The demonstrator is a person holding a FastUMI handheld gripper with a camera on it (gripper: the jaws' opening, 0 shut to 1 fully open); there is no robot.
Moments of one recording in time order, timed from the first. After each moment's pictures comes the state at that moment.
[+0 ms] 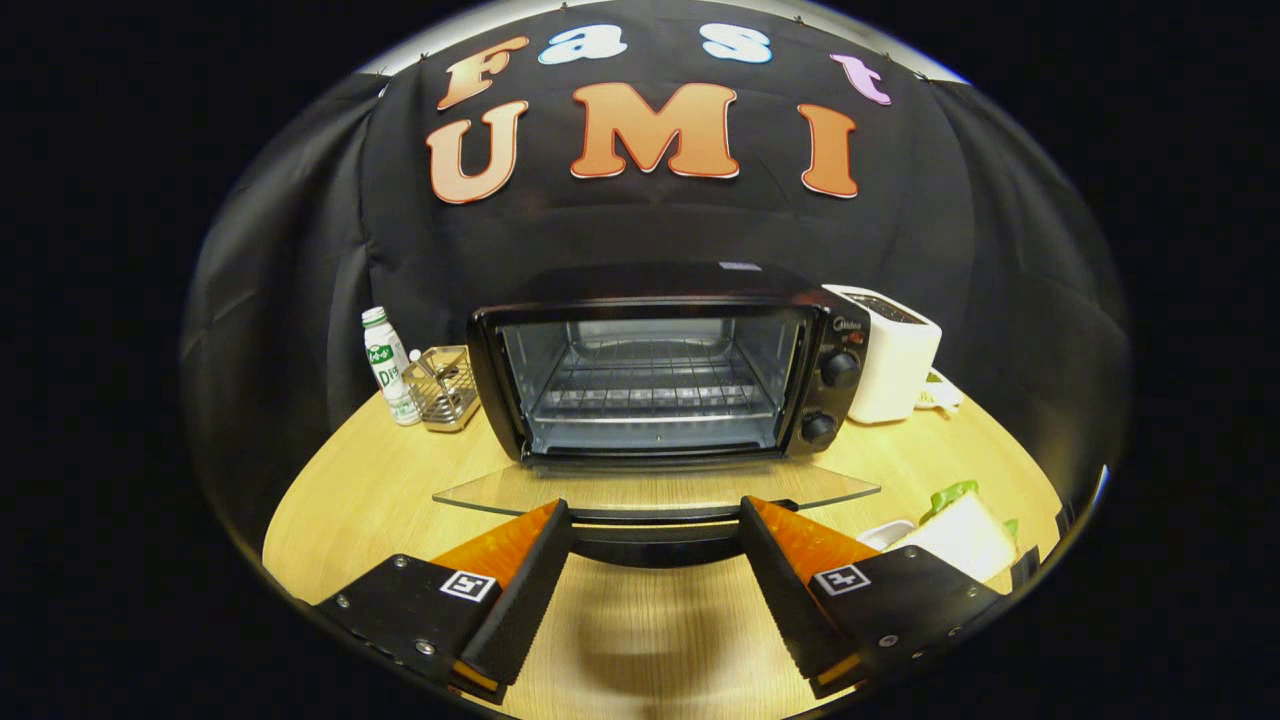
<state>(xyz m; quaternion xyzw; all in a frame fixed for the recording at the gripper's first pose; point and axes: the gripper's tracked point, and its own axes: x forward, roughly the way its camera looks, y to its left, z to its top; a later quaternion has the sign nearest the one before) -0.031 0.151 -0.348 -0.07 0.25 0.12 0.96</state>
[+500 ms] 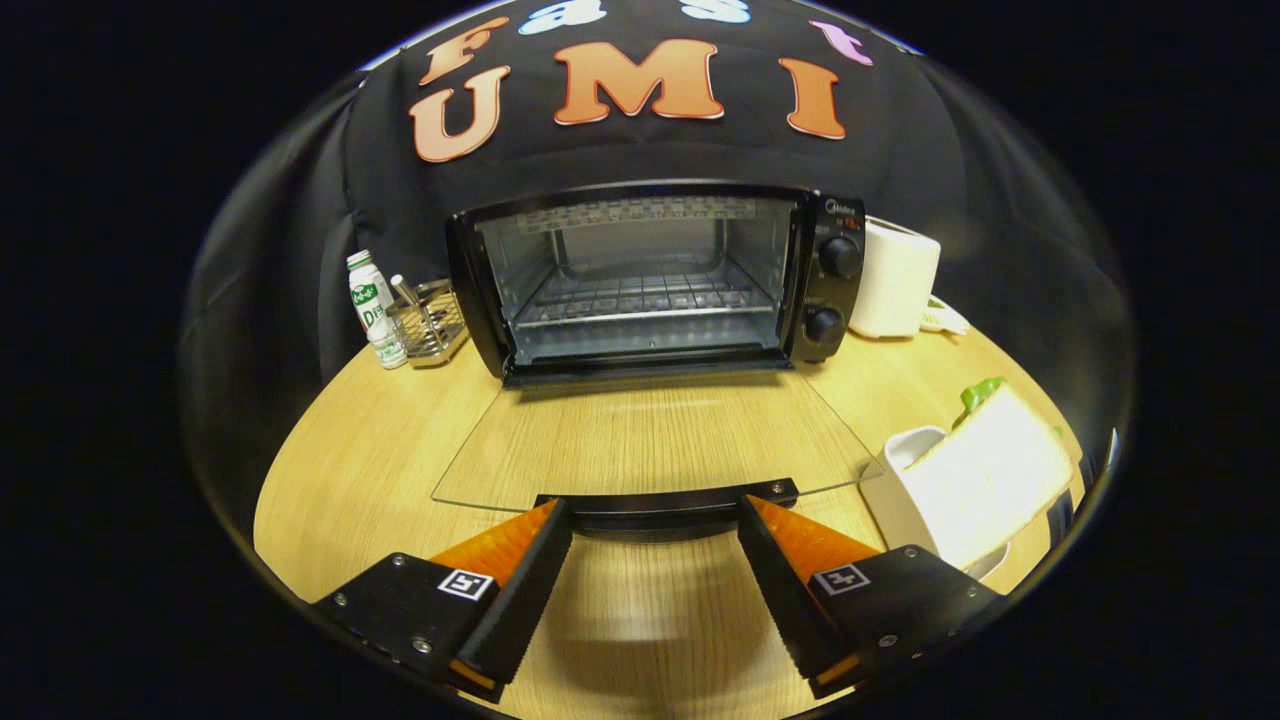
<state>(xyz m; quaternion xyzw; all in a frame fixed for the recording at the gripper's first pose) -0.058 0.137 -0.424 -0.04 0.32 0.10 0.94</state>
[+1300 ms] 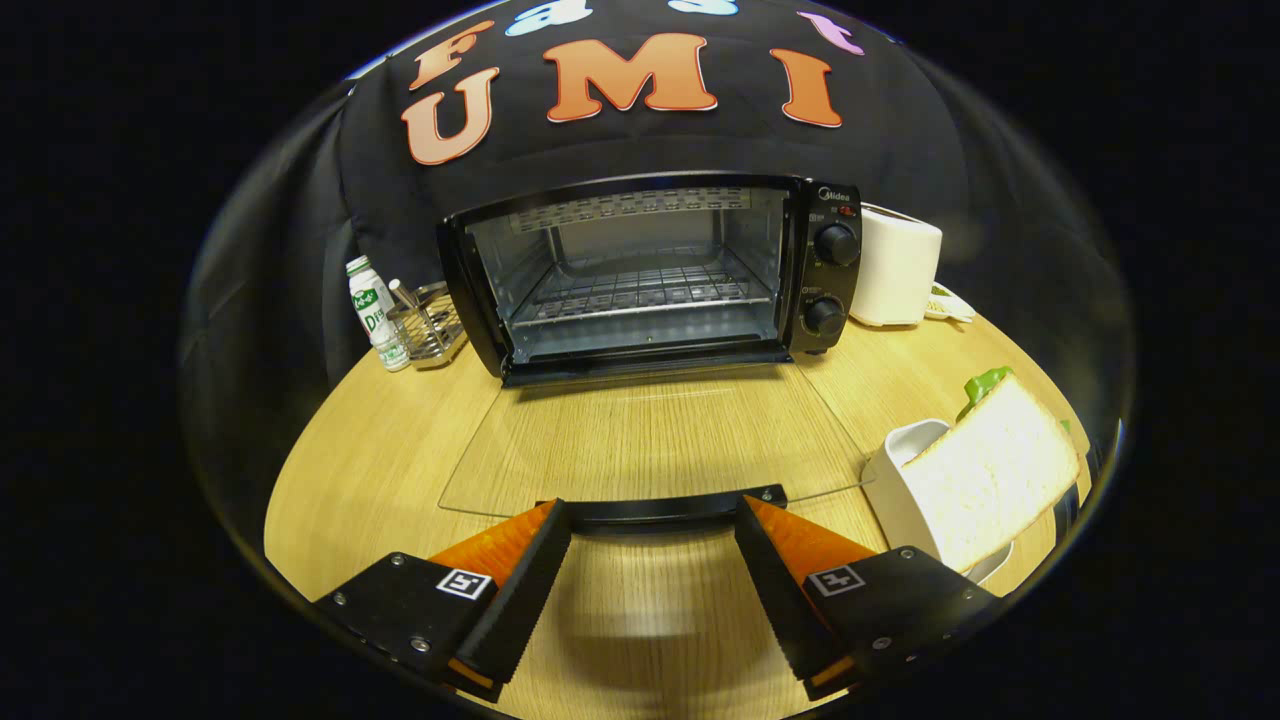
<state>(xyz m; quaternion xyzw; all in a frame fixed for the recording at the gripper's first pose) -0.054 0.131 -0.397 -0.03 0.32 0.12 0.94</state>
